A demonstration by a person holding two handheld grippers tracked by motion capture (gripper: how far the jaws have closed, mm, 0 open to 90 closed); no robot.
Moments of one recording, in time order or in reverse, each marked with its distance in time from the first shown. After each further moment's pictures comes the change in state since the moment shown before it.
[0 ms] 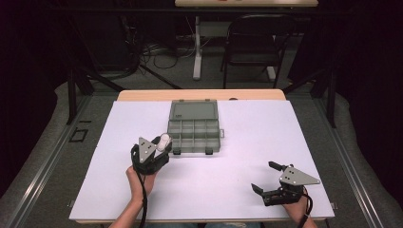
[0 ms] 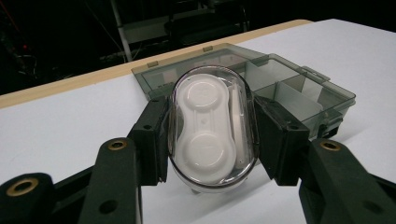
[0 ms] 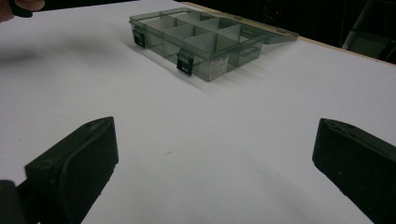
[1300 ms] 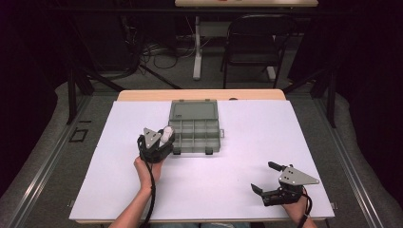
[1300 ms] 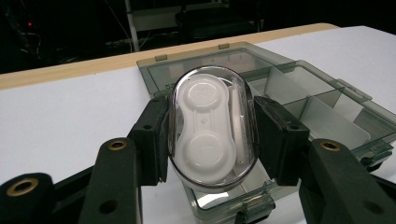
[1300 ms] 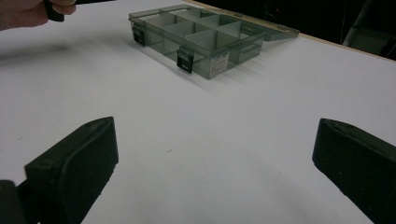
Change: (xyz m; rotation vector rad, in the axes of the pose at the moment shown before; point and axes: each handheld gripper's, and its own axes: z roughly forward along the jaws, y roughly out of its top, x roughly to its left) left arm 0.008 0.003 0.042 0.028 0.035 -0.096; right arm 0.001 -0.001 0.001 0.012 0.000 0.004
